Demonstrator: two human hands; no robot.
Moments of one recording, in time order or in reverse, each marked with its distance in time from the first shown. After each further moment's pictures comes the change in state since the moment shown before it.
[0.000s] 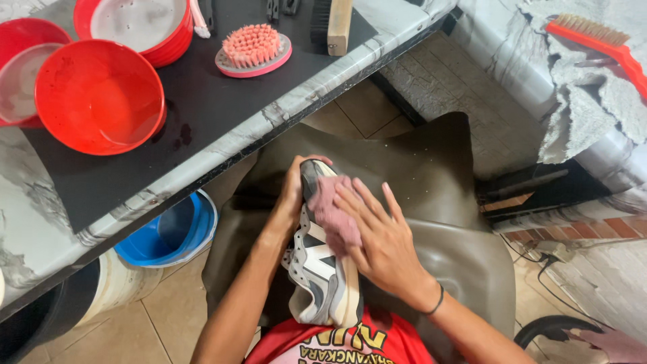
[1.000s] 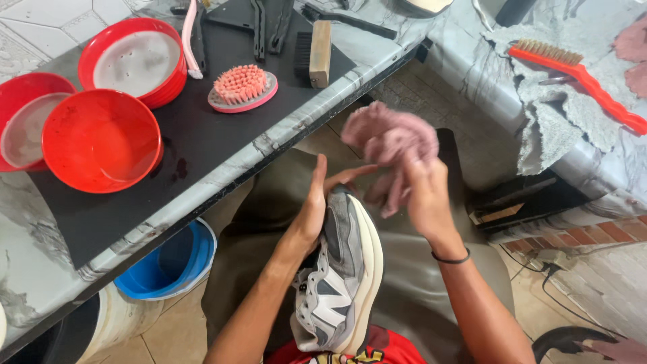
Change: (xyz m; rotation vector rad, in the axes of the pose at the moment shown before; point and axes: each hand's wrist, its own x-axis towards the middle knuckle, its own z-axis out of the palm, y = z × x) left_hand -0.082 0.073 0.081 0.078 -0.232 -0.011; right_hand 0.074 0.059 -0.061 0.799 0.361 0.547
